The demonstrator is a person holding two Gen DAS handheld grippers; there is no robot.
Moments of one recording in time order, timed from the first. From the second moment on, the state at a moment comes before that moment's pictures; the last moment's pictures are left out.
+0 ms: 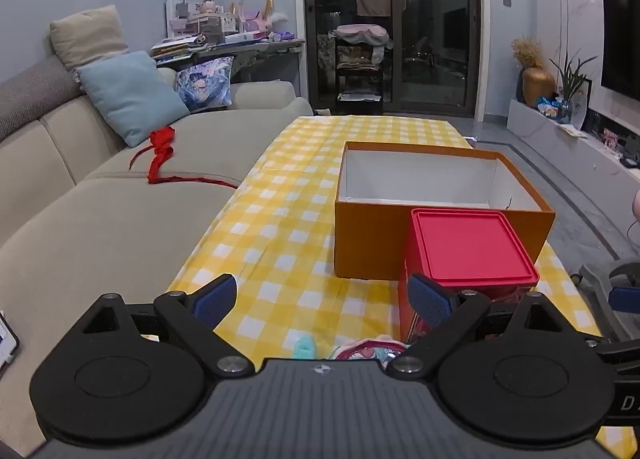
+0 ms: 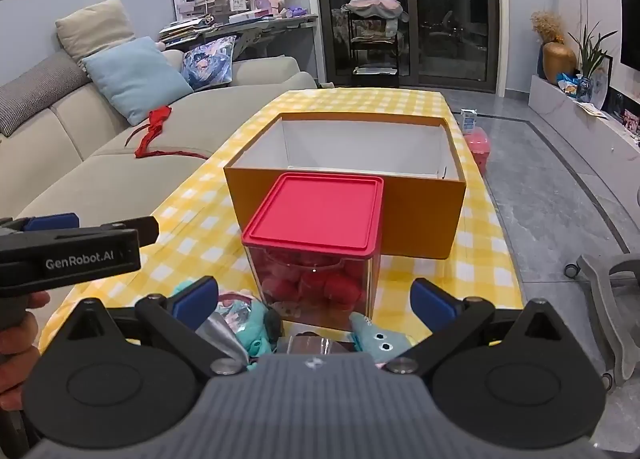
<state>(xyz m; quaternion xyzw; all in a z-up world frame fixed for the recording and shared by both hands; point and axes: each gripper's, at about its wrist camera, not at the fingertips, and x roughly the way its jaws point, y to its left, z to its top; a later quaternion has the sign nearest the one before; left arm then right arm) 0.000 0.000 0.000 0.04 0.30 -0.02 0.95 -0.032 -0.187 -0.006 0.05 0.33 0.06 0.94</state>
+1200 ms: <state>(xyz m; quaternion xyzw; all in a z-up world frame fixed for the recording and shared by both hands) 0.001 0.000 -0.004 0.03 0.30 -0.04 0.95 -0.035 -0.183 -0.004 0.05 0.33 0.09 0.94</state>
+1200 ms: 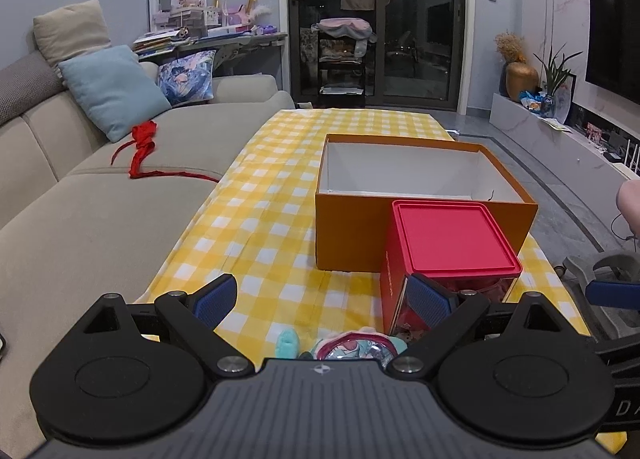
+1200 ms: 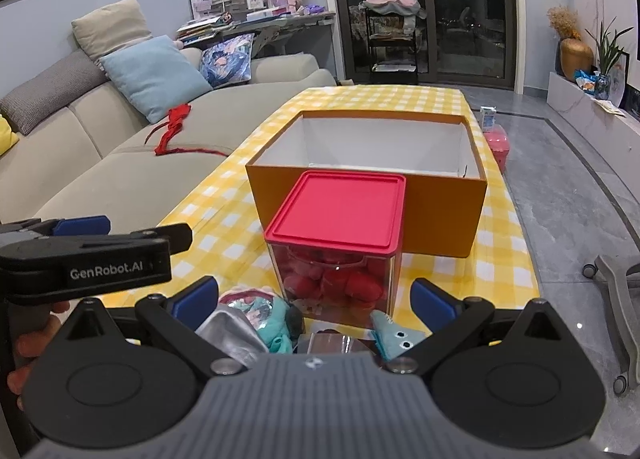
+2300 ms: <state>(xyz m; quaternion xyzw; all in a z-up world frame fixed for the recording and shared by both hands) 0.005 0.003 -0.009 0.02 0.31 -0.04 0.95 -0.033 -0.182 -0.010 0.05 0.34 0.09 0.94</state>
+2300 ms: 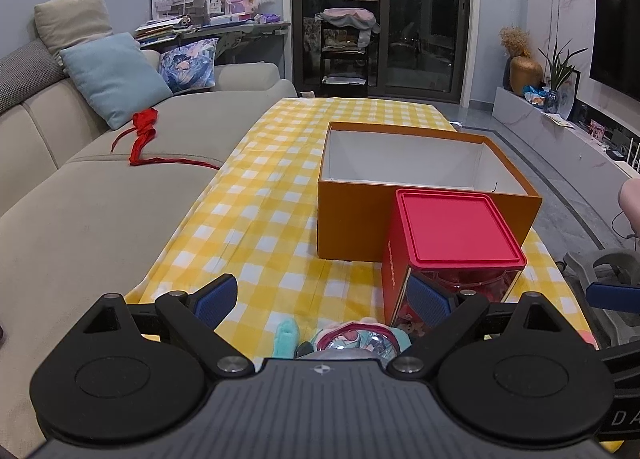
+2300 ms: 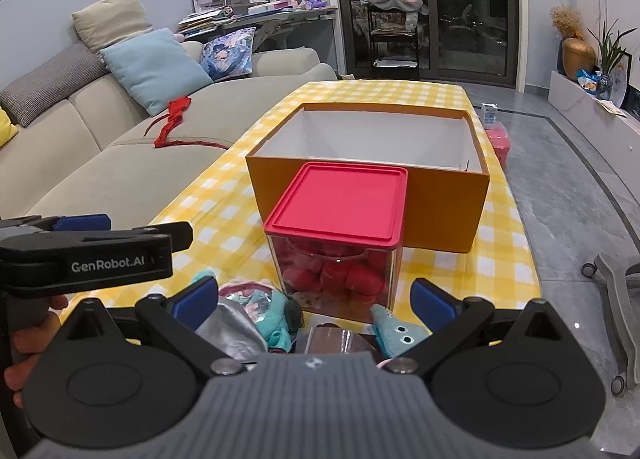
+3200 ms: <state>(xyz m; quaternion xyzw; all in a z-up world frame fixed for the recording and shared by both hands) 0.005 0.000 -0.013 0.03 0.33 -0.05 0.94 -0.030 -0.184 -0.017 0.03 0.36 0.08 0.93</state>
